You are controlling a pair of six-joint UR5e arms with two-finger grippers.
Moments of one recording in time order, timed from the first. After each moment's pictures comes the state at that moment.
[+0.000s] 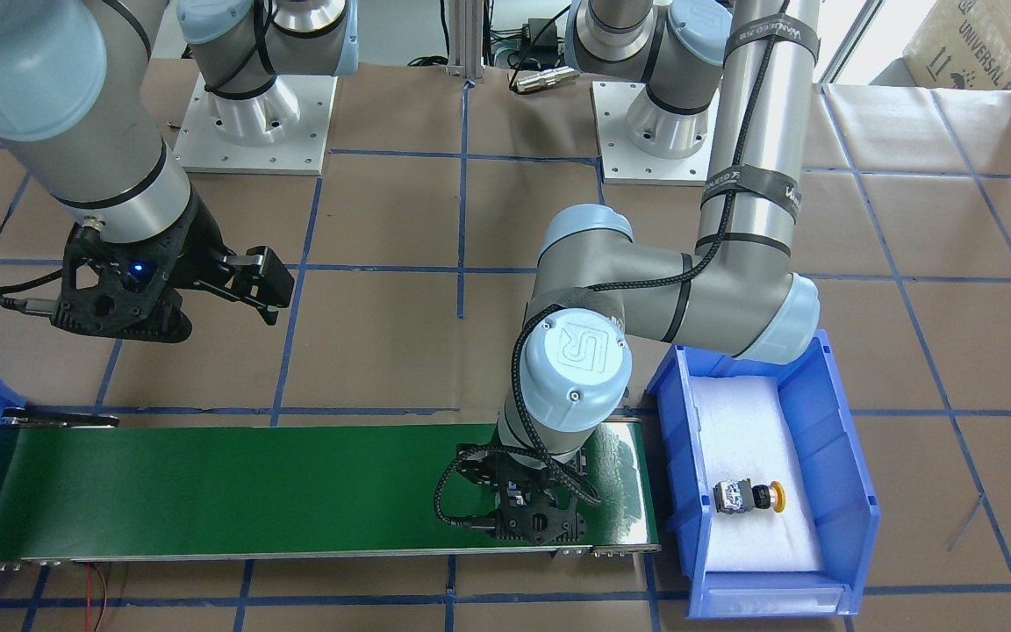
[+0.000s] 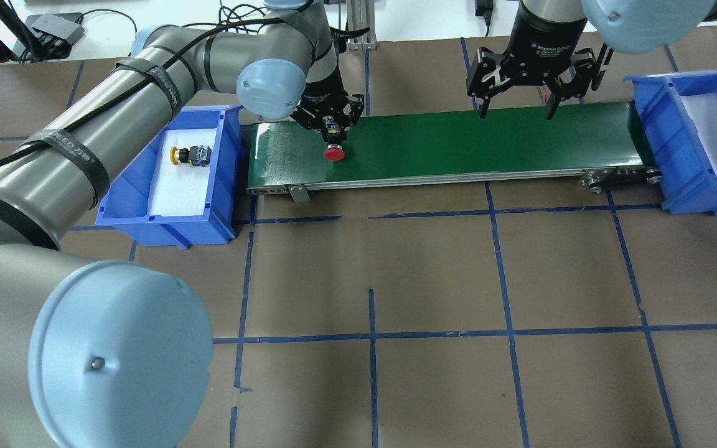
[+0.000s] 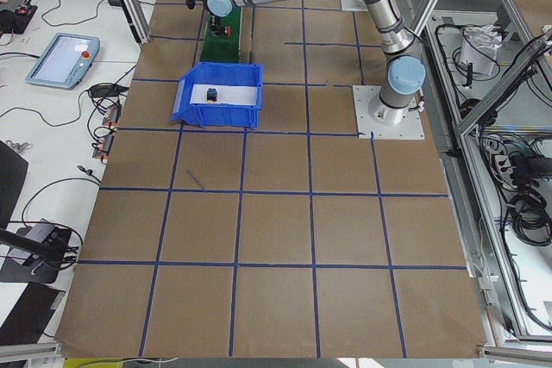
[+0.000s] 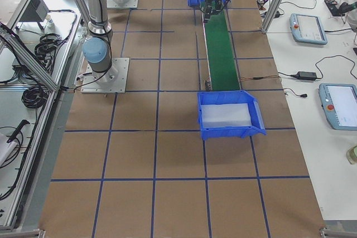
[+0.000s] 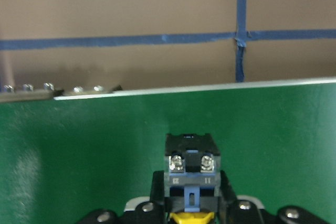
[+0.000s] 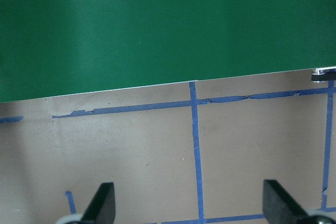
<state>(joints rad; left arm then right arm) -1.81 -2.22 -1.25 -1.23 1.50 -0.22 1.61 -1.34 1.40 -1.57 -1.56 0.12</state>
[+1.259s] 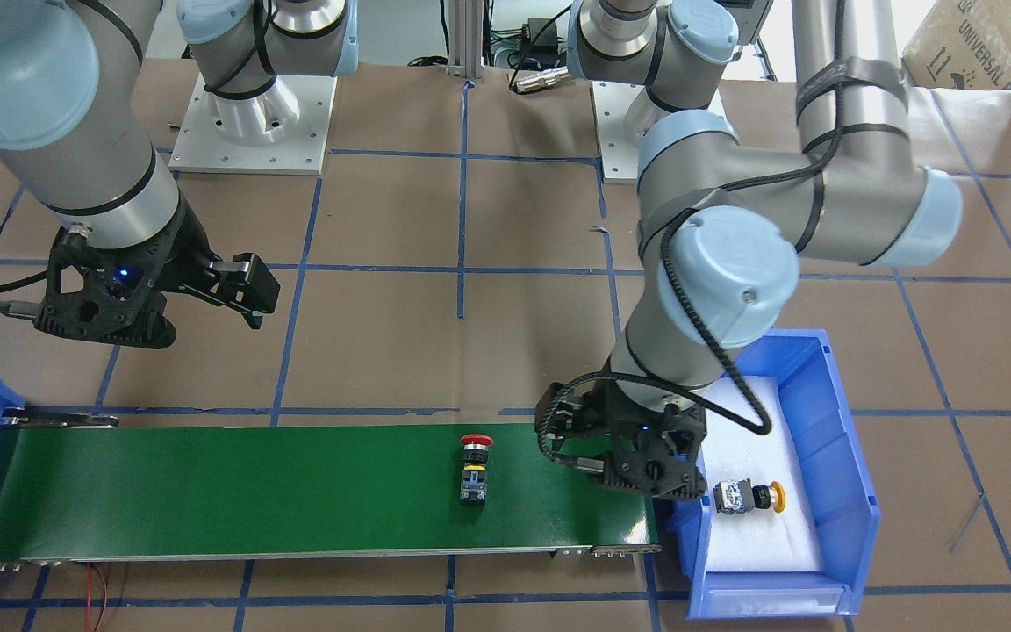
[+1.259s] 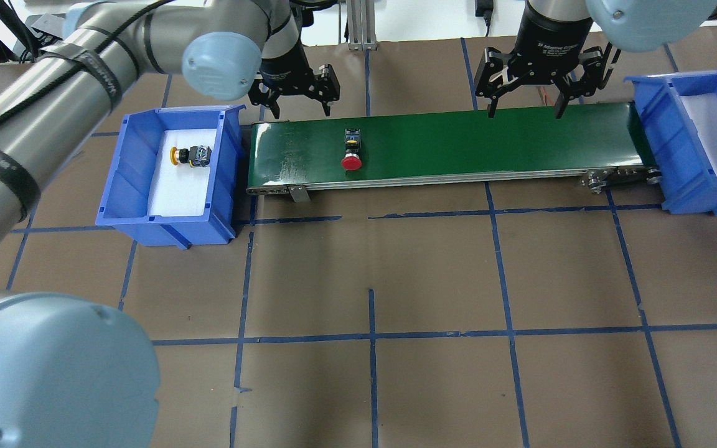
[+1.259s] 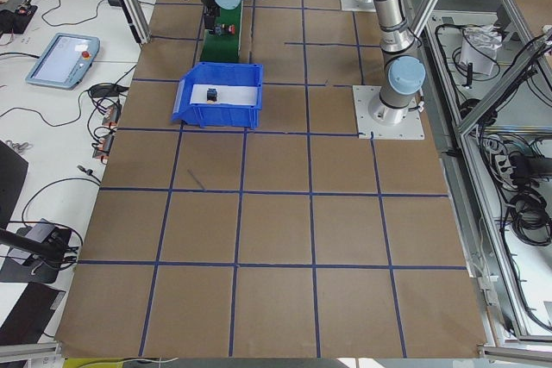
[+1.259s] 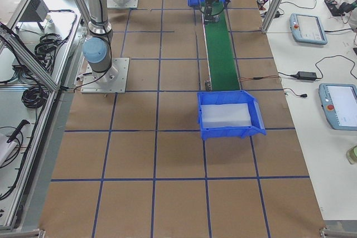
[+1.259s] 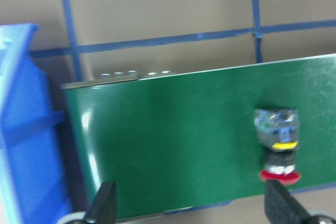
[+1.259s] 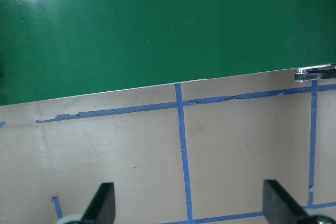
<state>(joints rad) -1.65 -2.03 -1.32 -1.31 1.50 0.13 1.60 -1.34 1.40 -1.57 -1.60 0.12</state>
